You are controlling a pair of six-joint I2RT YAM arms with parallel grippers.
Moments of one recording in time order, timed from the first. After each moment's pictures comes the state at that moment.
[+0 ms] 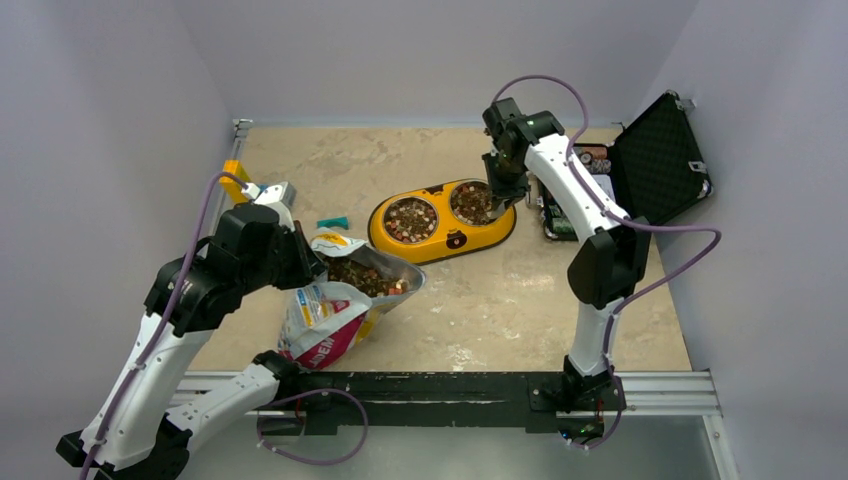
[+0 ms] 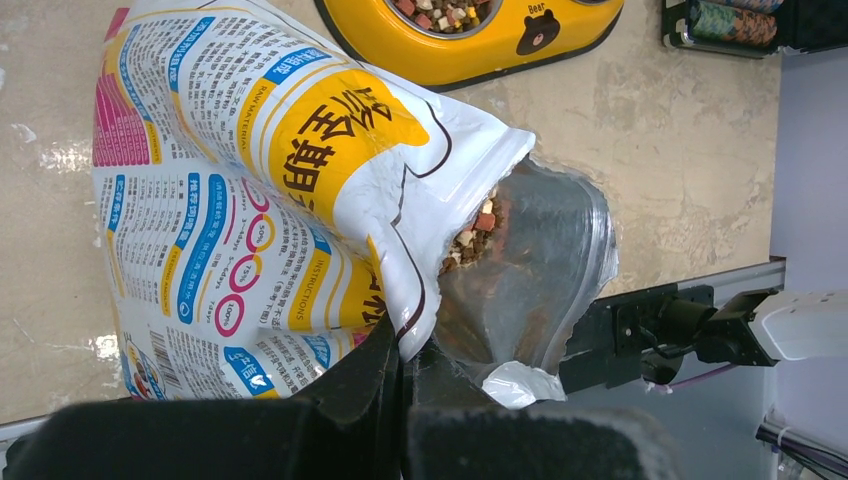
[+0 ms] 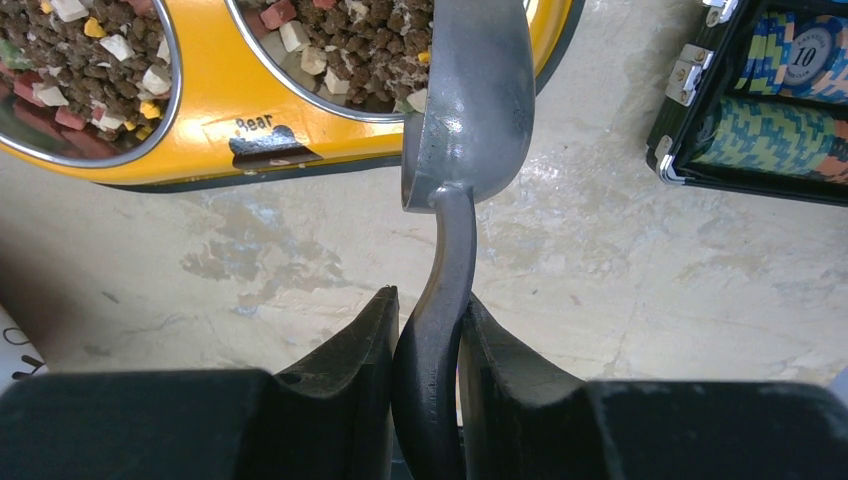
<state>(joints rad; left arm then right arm) -0.54 0.84 1.32 -1.21 -0.04 -0.64 0.40 1.94 1.97 -1.29 0.10 0.27</state>
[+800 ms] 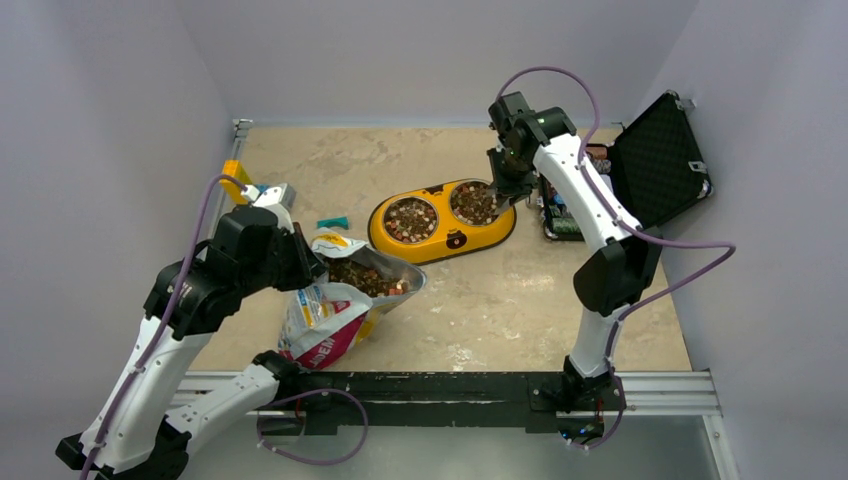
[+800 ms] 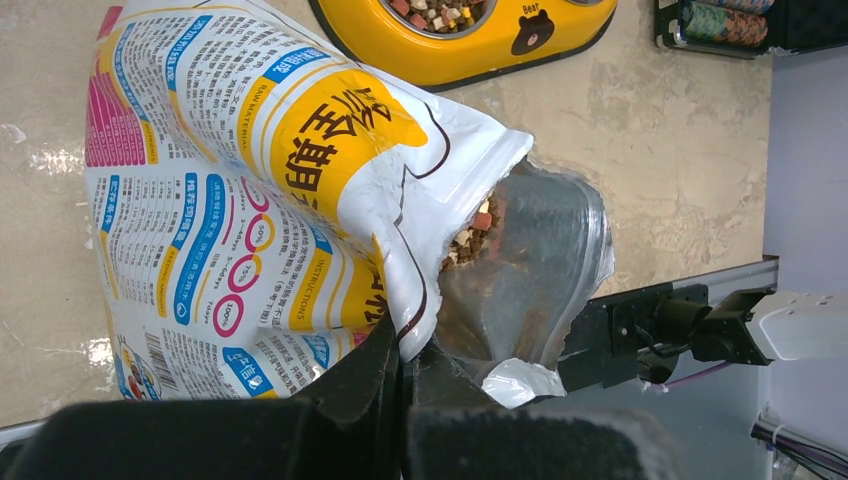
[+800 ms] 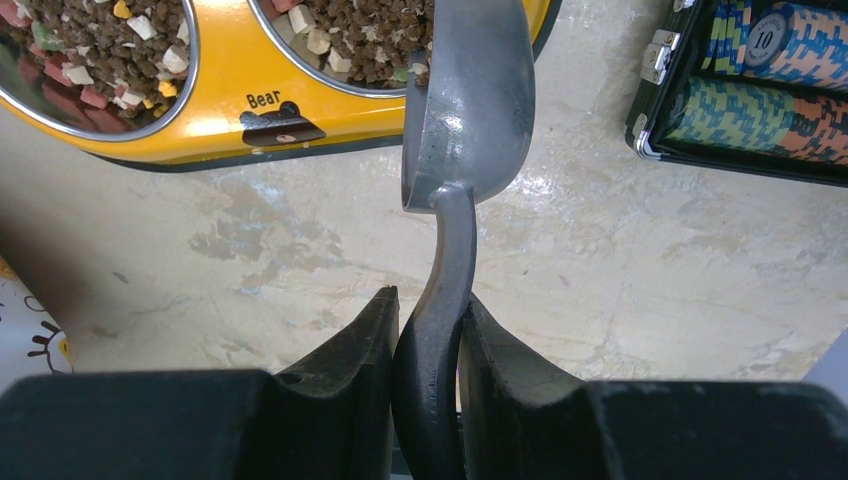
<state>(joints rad) -0.54 0.83 1.30 -1.20 -0.03 -0.65 0.40 1.88 2.00 -1.34 0.11 0.27</state>
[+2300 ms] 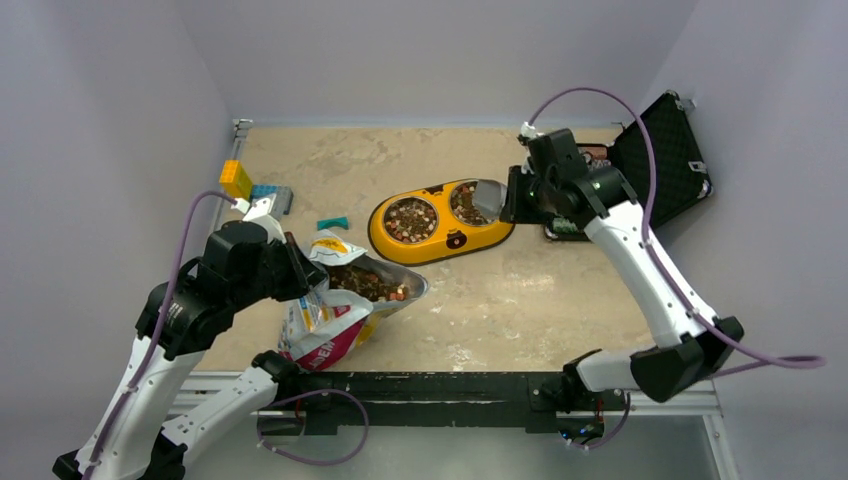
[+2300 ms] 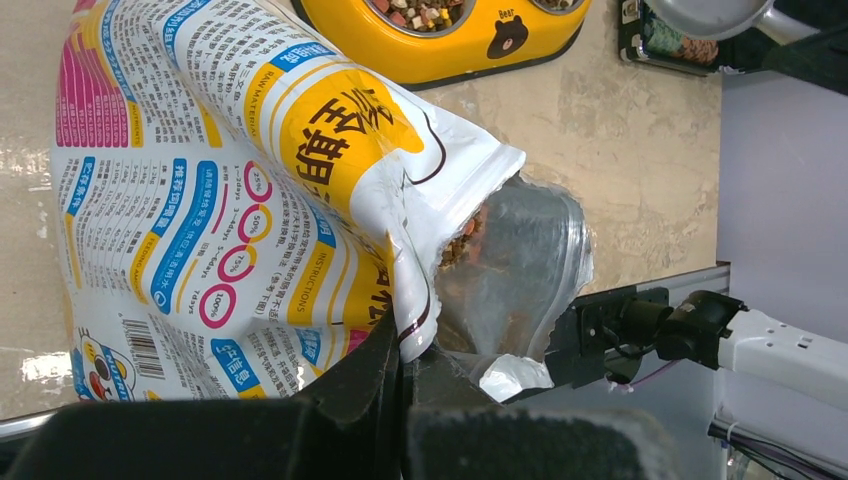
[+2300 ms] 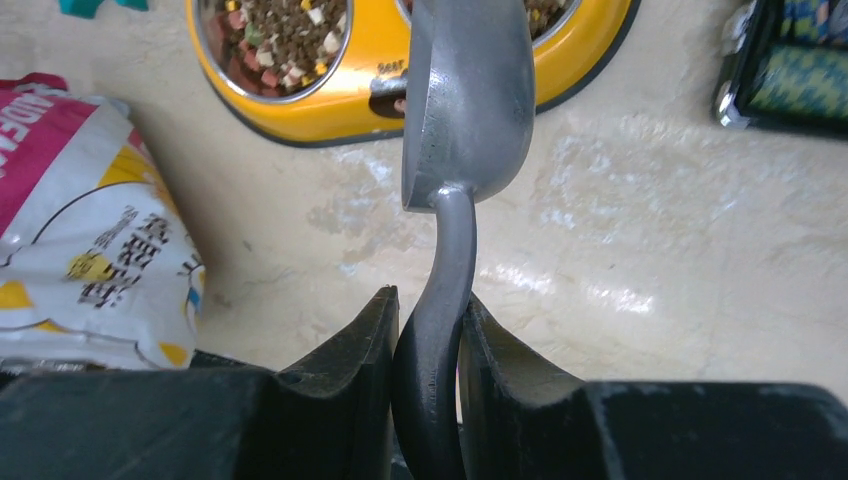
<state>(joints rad) -0.54 0.73 1.23 -1.17 0.00 -0.72 0.44 1.42 1.60 -1.08 0.03 0.38</state>
